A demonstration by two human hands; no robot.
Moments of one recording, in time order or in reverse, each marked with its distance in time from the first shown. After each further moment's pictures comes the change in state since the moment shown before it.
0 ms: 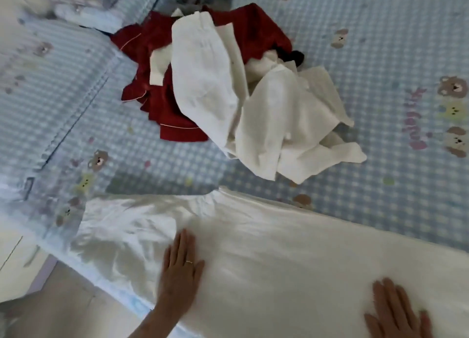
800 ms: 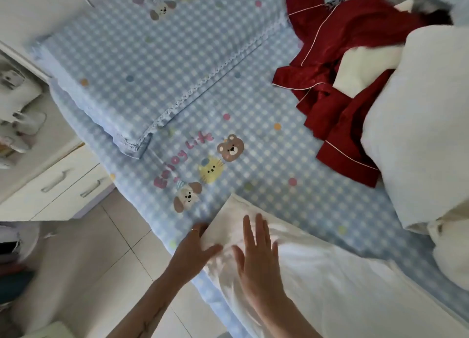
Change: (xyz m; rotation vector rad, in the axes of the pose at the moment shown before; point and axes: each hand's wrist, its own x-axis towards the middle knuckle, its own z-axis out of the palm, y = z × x) left_hand 0.058 -0.314 -0.029 -0.924 -0.176 -0.567; right_hand 0.088 -0.574 0.124 0.081 -0.496 -0.483
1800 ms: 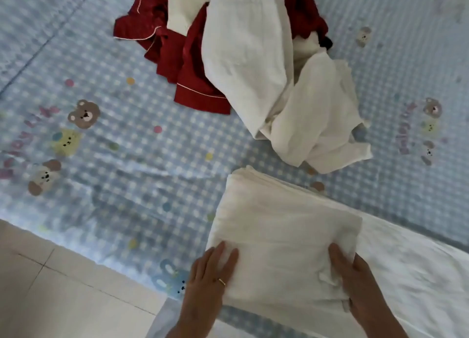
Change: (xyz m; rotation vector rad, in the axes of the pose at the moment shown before) left_hand -0.202 0.069 0.216 0.470 -0.020 0.874; right_hand -0.294 0.251 -0.142 1.099 0.476 1.043
